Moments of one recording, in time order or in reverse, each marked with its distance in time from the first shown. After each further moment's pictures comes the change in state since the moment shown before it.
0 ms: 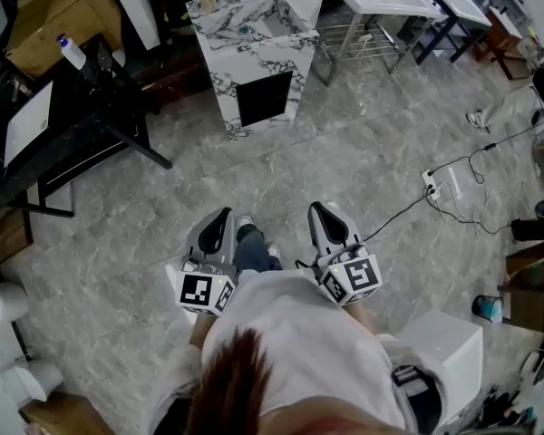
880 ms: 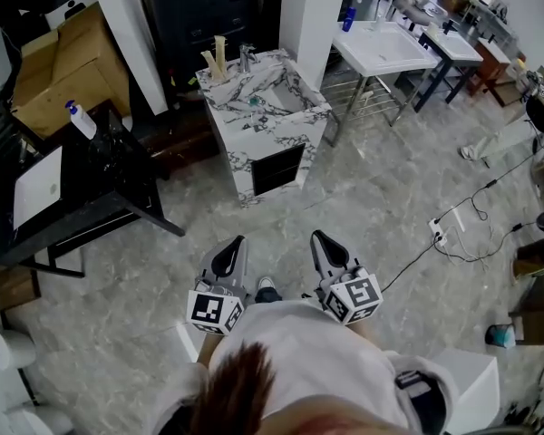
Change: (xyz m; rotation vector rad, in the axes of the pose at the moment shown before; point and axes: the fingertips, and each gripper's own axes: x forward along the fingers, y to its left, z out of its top) left arm 0.113 0.111 0.052 0.038 -0.036 -0.098; right arm 0.154 -0.019 0.055 -0.018 -0.035 -0.040
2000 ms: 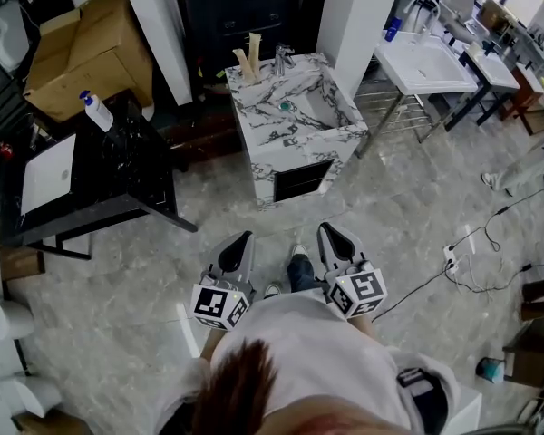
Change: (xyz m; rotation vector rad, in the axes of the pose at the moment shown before) left arm 0.065 0.081 0.000 -0.087 0.007 0.101; right arm 0.125 -0.032 0.011 0.006 0.032 0.085
